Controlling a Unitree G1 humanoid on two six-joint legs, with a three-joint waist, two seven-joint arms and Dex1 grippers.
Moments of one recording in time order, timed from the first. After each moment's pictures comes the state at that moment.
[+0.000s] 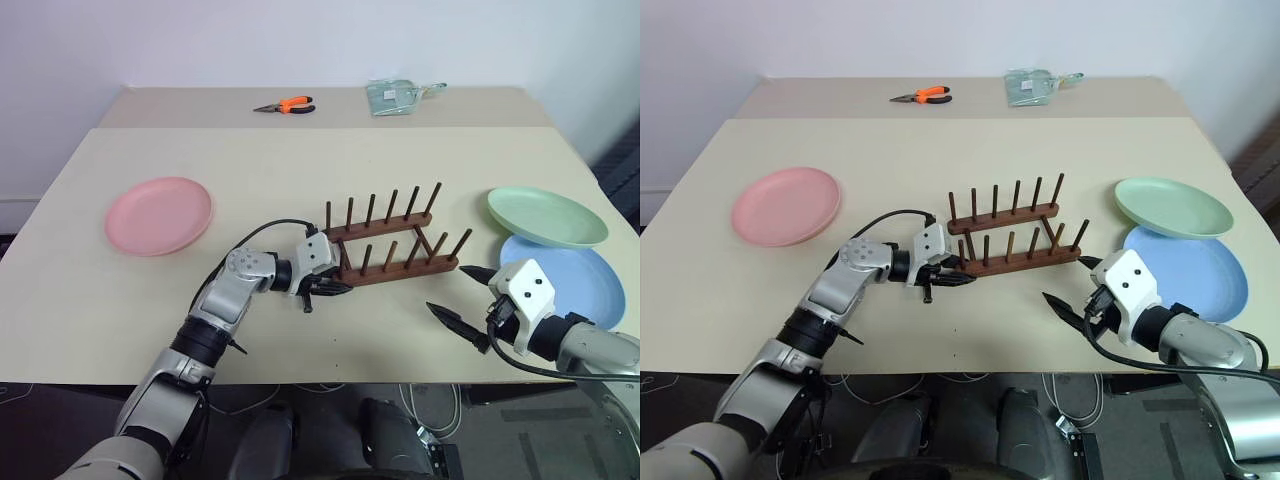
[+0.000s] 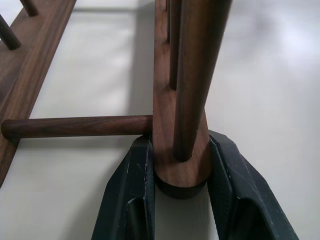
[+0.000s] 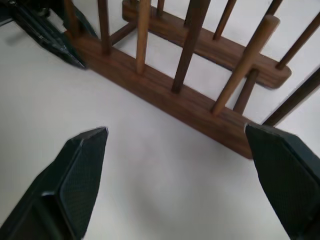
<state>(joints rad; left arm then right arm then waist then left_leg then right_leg) -0.56 0.29 -0.33 0.21 -0.02 0.28 -1.07 0.24 -0.74 -0.28 -0.61 0.39 0.54 0.67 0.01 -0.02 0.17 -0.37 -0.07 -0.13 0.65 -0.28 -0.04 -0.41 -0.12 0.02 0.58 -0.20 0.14</state>
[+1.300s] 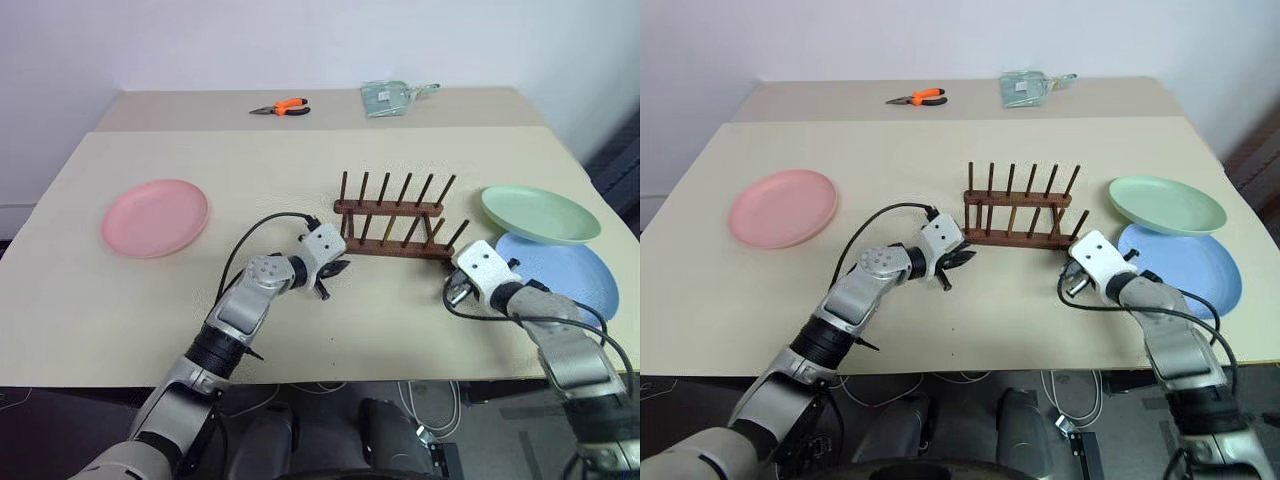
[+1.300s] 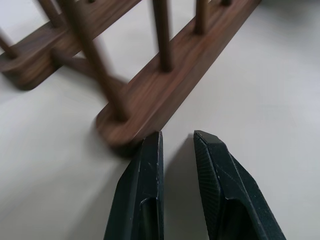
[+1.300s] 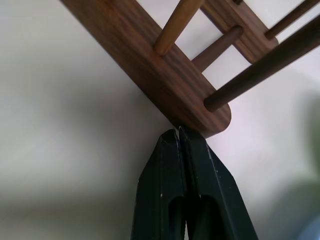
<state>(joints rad) -0.55 0.22 -0.35 0.17 0.03 0.42 -0.62 -0.18 -0.68 0.02 -0.03 -0.05 0.33 0.51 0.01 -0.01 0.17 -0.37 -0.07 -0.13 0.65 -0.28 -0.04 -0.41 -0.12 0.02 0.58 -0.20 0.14</state>
